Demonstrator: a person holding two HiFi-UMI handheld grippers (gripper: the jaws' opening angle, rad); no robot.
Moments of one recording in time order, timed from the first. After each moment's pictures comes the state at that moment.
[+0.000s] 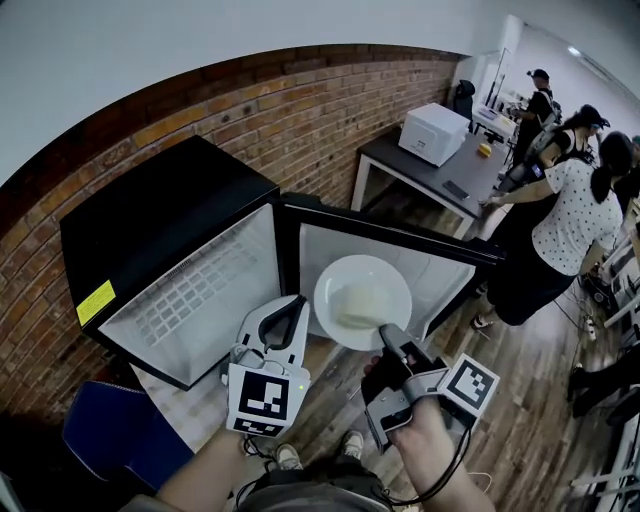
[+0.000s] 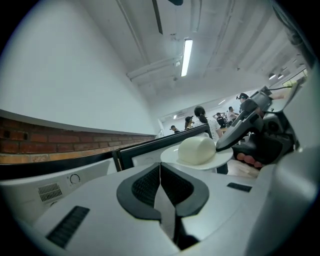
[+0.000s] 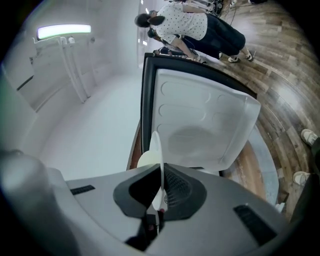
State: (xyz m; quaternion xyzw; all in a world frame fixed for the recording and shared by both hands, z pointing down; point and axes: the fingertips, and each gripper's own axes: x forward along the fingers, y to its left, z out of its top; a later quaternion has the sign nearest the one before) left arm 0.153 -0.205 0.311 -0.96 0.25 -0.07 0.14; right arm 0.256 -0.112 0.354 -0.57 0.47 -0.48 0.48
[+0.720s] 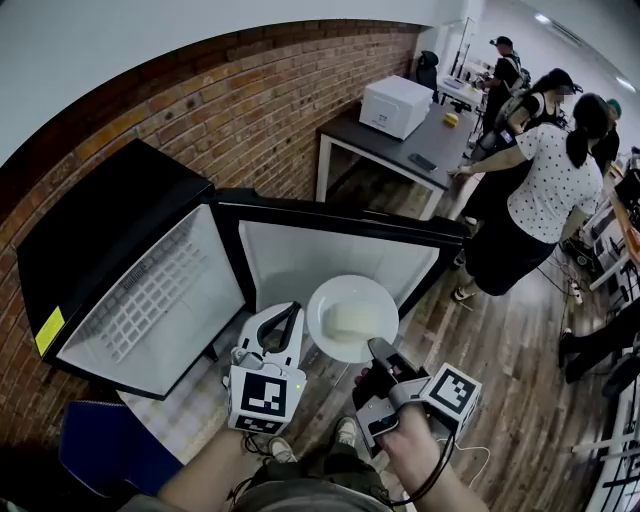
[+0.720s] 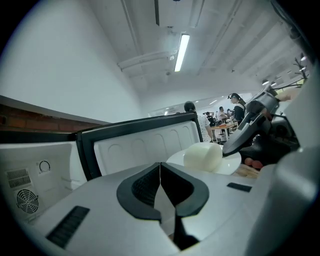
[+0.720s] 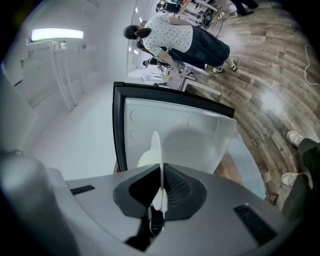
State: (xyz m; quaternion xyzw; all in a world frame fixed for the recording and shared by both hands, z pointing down) left arm 0.226 -0.182 0.370 -0.97 0.19 -0.11 0.12; right arm 0.305 -0.066 0.424 -0.61 0.40 -0.49 0.48
